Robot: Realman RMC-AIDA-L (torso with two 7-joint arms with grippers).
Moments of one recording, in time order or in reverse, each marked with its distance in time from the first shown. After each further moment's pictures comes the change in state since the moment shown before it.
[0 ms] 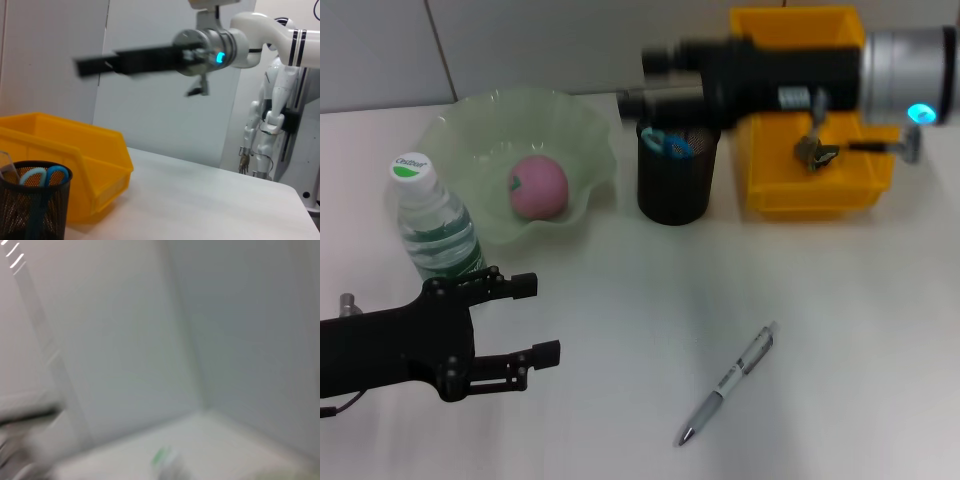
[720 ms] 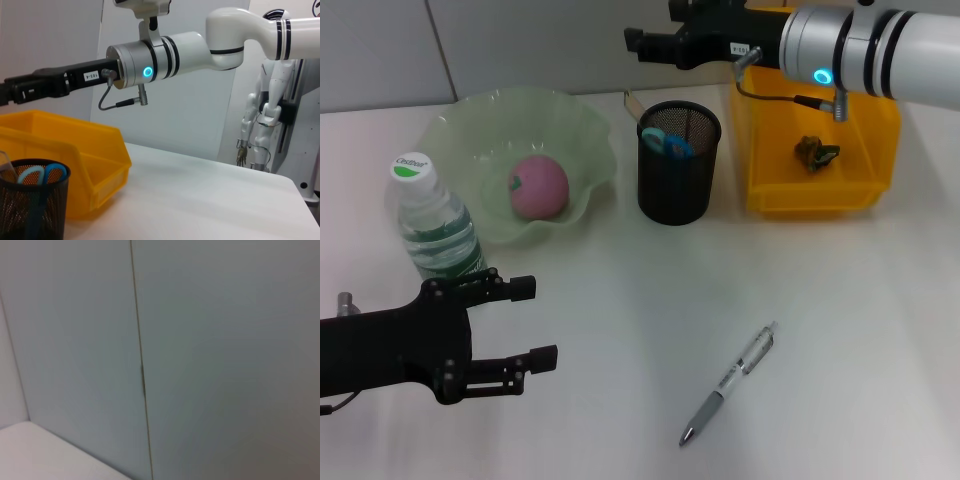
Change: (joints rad) left arm -0.002 0.010 0.019 0.007 0.000 -0.001 0.010; right arm 0.143 0.078 -0.025 0.217 -0.020 0.656 -0.123
